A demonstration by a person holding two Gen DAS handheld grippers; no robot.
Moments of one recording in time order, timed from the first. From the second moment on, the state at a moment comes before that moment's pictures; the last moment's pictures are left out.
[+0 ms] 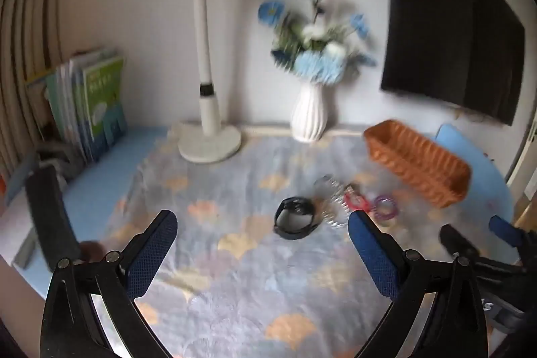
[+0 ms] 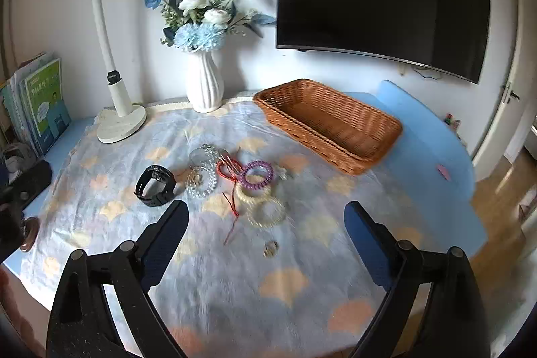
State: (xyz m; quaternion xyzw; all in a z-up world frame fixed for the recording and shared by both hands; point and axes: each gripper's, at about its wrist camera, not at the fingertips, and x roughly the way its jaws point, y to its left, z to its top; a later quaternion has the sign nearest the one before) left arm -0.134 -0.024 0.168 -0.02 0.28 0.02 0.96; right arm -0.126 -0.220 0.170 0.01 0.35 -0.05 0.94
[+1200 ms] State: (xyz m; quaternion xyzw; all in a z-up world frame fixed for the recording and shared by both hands) left arm -0.158 -0.068 0.179 0.01 0.26 0.05 0.96; right arm -0.148 -0.252 0.168 0.04 0.35 -0.05 0.93
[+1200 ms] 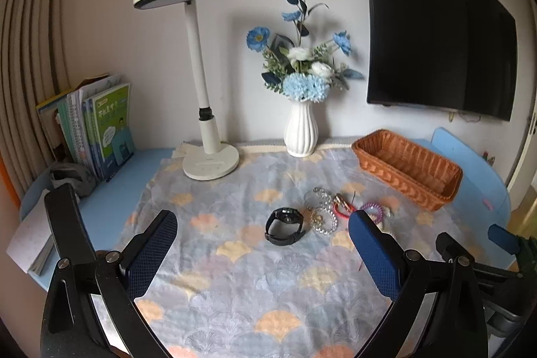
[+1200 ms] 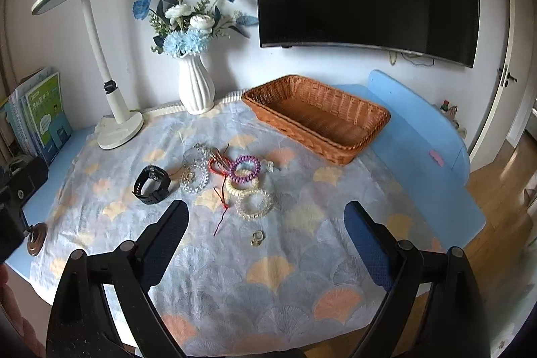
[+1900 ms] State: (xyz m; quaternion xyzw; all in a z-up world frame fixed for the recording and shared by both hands) left arm -0.152 -0.050 0.164 0.00 0.28 0.05 0.96; right arm -0.151 -0.243 0.157 0.03 0.36 -0.05 0.93
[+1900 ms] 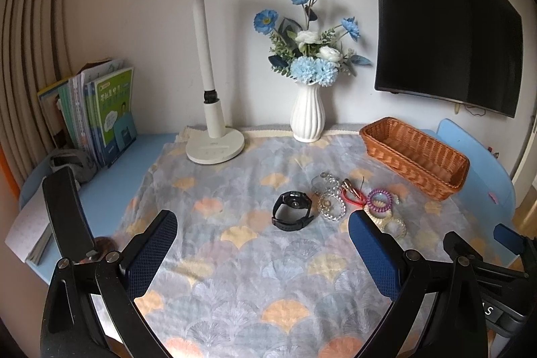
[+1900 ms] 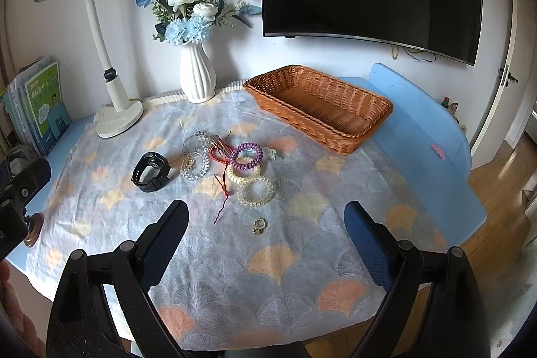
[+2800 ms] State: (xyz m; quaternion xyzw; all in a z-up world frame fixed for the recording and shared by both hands) left arm 0.003 0.017 0.061 -0.03 0.47 -0.13 0.87; right arm -0.054 -0.289 0.085 0.08 0.44 0.05 0.89
